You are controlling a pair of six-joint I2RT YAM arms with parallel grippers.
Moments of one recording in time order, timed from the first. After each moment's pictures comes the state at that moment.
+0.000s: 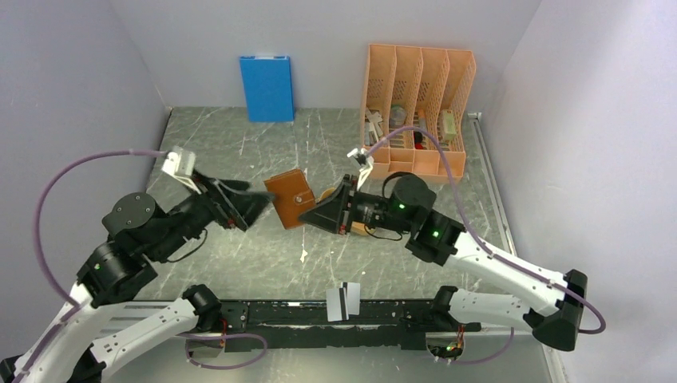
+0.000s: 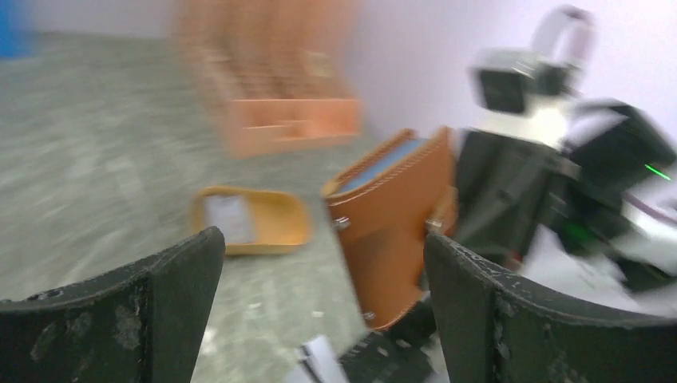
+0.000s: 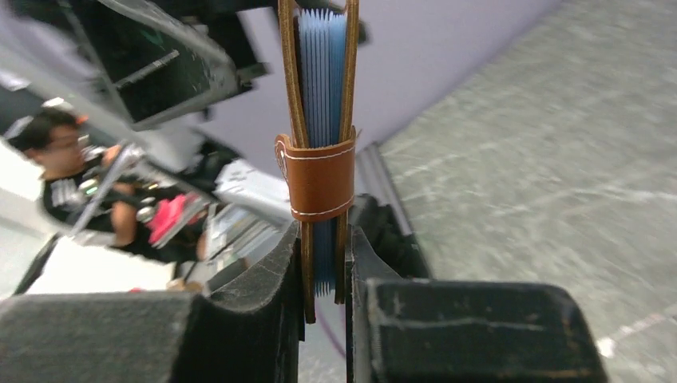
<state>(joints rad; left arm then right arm) -0.79 0.60 1.08 -0.43 0.06 -0.57 1.01 1.00 0.93 0.15 -0.36 0.70</state>
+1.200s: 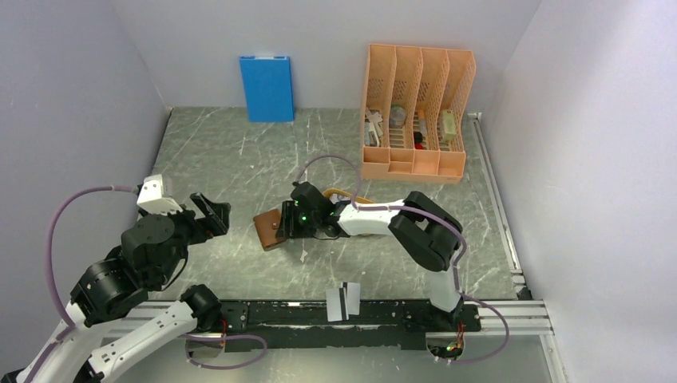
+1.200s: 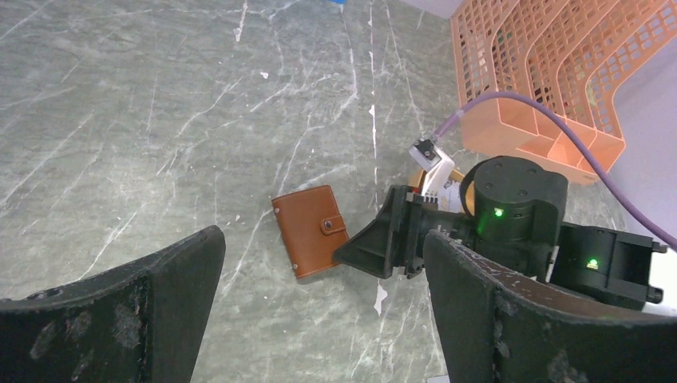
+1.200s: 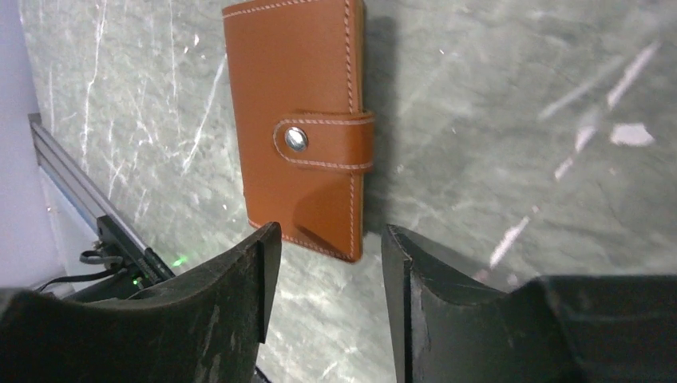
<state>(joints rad) -0.79 0.45 1.00 -0.92 -0.64 -0.66 0.98 1.98 1.16 0.06 -0.14 0.82</state>
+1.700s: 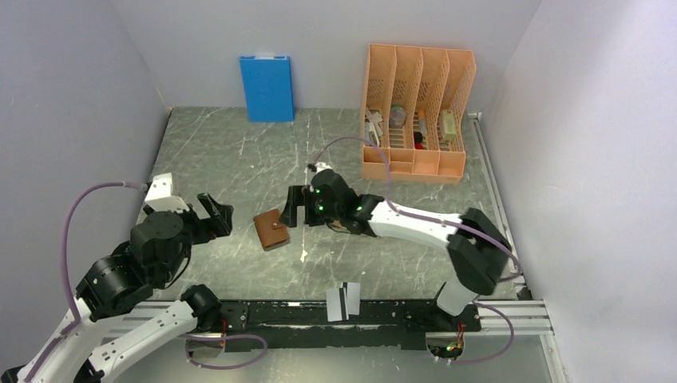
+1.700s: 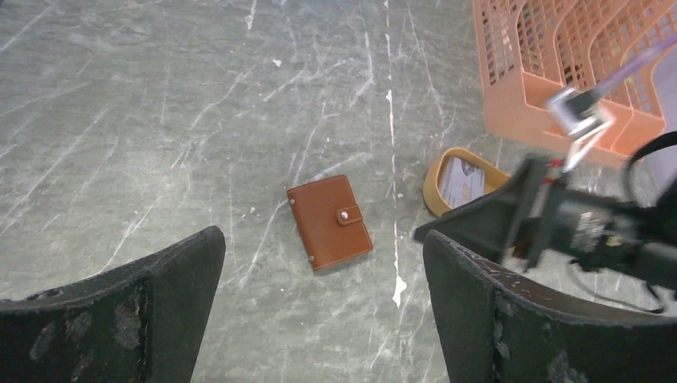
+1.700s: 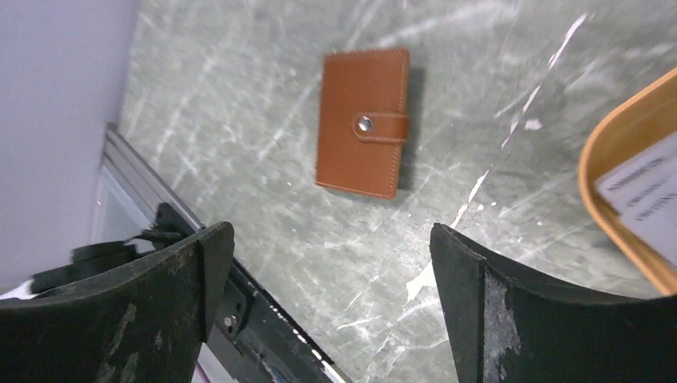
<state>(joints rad) -0.79 0.47 0.99 -0.94 -0.64 -0.64 0.95 1.68 1.06 -0.03 -0.08 0.75</state>
